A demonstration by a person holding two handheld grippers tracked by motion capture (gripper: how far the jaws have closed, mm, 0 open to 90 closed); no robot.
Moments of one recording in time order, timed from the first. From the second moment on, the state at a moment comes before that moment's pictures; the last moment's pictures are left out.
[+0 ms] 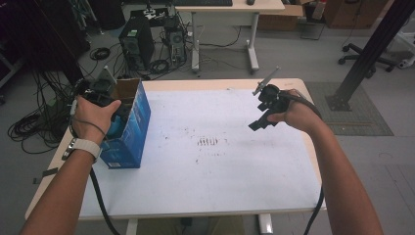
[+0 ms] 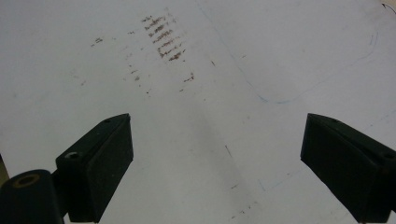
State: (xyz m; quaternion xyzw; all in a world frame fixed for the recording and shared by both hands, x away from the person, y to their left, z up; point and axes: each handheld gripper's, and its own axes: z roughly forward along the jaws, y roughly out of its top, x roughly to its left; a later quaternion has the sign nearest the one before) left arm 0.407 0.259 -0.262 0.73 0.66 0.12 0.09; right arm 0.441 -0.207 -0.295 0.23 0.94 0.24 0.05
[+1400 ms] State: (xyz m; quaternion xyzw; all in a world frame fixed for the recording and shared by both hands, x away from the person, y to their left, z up) left arm 0.390 0.255 -0.225 0.76 0.62 0.12 0.12; right arm 0.431 -0.212 -0.287 0.23 0.94 0.24 0.05
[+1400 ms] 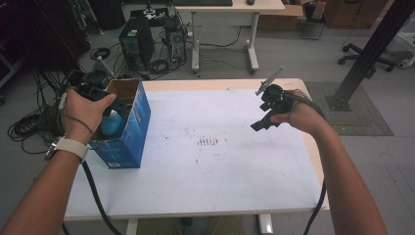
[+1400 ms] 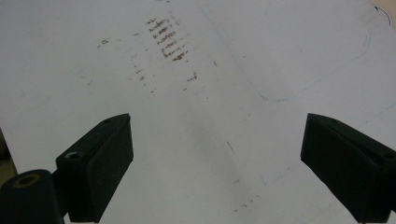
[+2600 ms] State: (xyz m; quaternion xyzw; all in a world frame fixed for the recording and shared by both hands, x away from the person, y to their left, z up) left arm 0.369 0.207 -0.198 0.82 0.54 0.10 0.11; right arm 0.424 -0.216 -0.281 0.23 0.94 0.25 0.06
